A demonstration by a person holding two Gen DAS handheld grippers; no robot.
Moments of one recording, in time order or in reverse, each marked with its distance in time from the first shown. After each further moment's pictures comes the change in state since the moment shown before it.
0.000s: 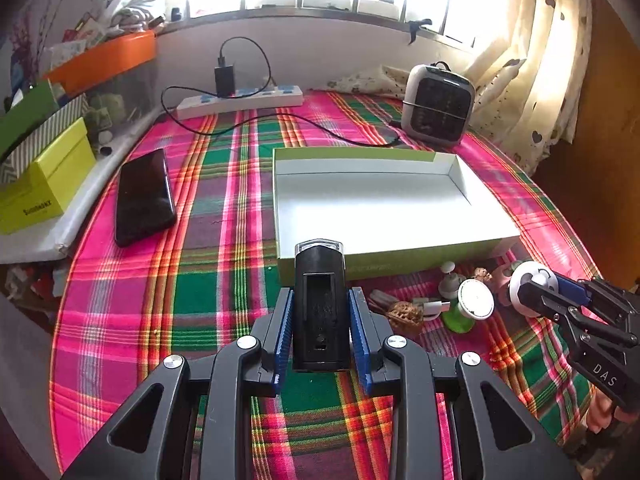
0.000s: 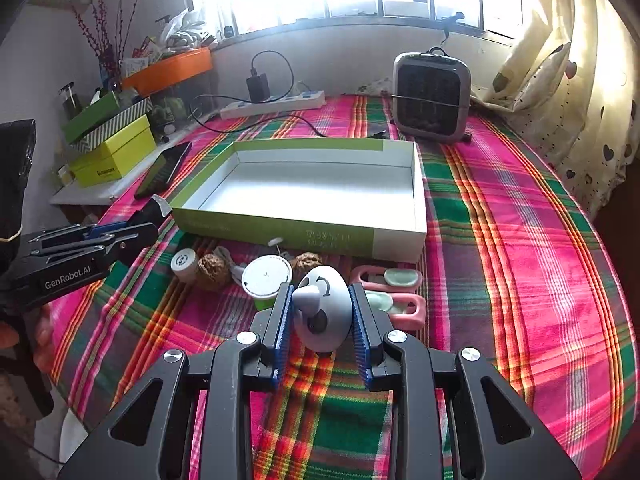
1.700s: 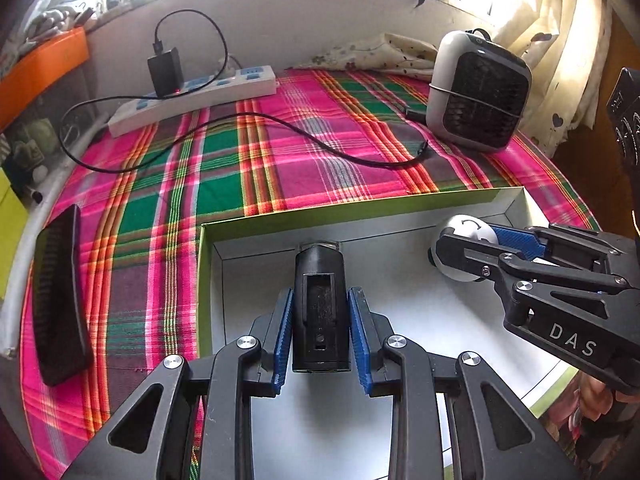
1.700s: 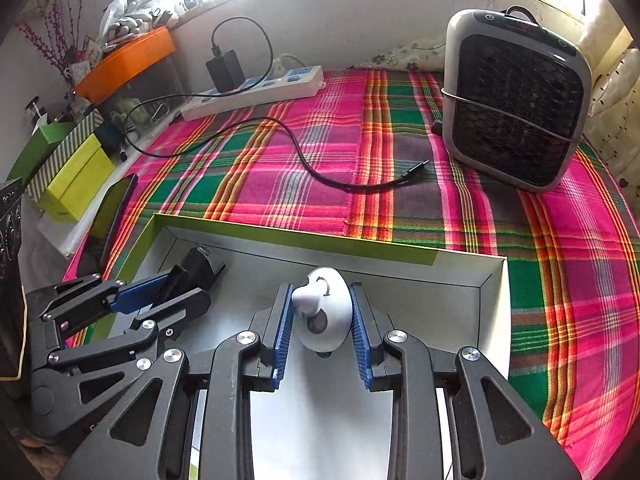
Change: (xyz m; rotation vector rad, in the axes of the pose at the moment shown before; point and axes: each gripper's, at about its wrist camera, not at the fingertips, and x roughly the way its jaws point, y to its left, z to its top) left arm 0.128 -0.012 0.090 0.057 0.108 -0.009; right arm 0.149 -0.030 0.116 0.030 0.170 0.067
